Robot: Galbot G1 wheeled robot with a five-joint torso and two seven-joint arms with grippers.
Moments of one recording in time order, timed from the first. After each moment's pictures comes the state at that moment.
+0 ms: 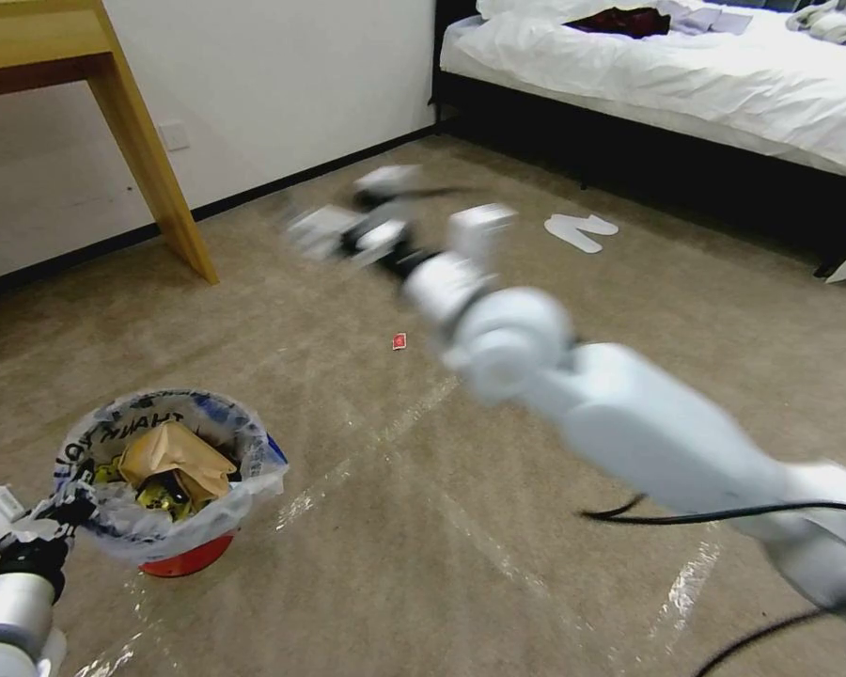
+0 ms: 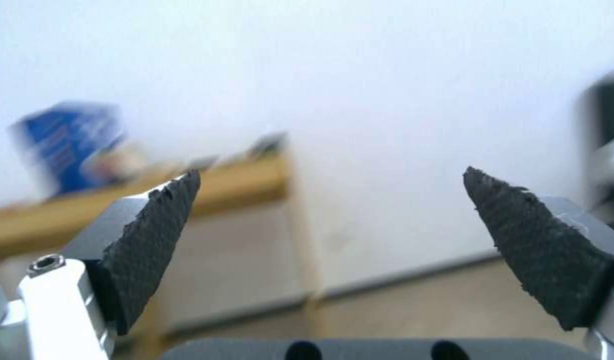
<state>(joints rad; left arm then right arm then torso) 1.62 -1.45 -1.14 -2.27 -0.87 0.48 -0.17 -0.27 0.96 -0.18 1.96 1.08 -0.05 0.30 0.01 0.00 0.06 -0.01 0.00</state>
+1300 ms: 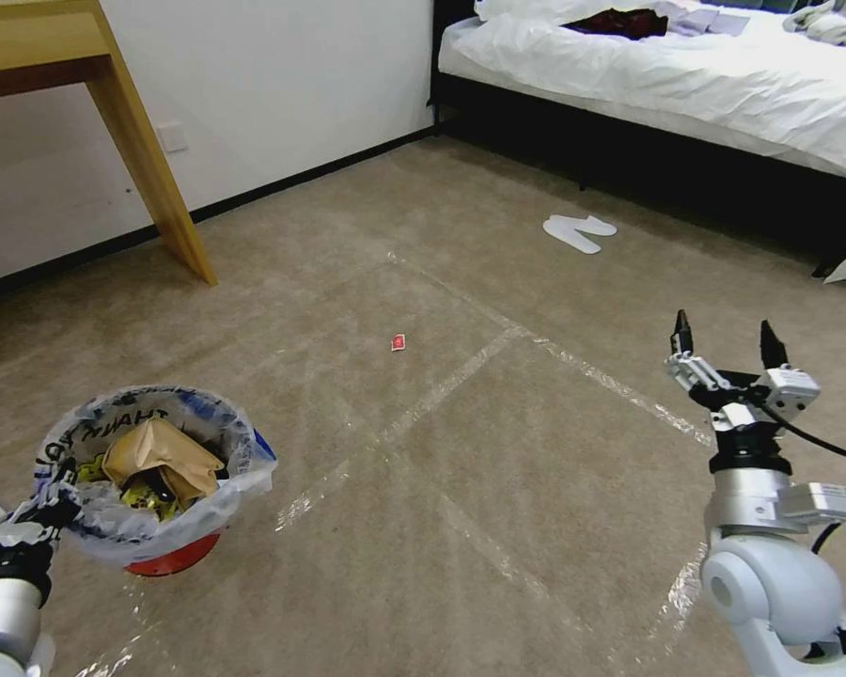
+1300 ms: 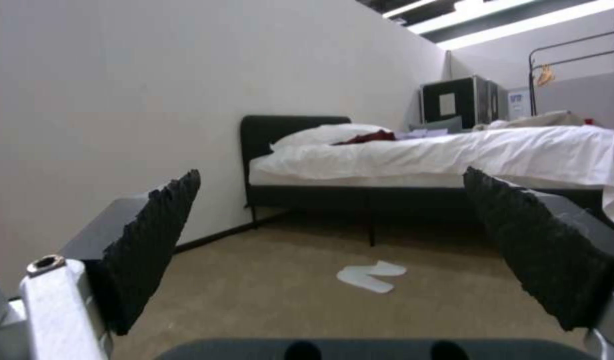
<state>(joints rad) 1.64 -1.47 -1.16 -2.29 -0.84 0.45 -0.15 -1.43 1.18 0.64 2.15 0.42 0.20 0.24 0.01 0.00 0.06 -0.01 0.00</state>
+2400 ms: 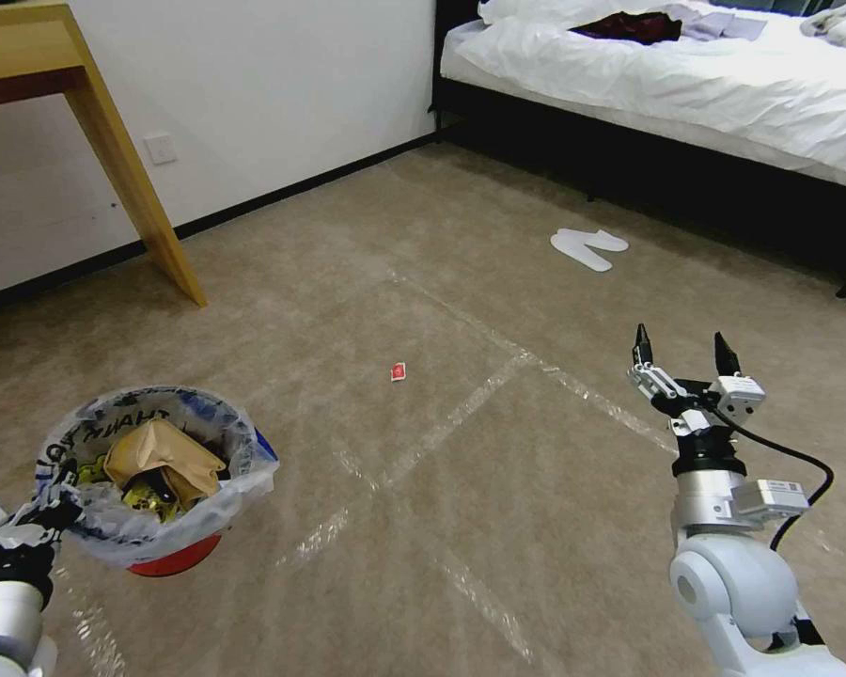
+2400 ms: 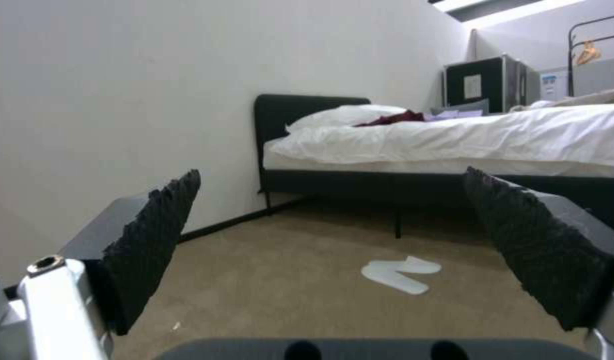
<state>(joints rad) 1.65 -1.48 -1.15 -2.29 -0.84 0.44 -0.15 -1.41 1.17 0.56 2.11 0.39 0.19 0.25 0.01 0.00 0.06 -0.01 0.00</state>
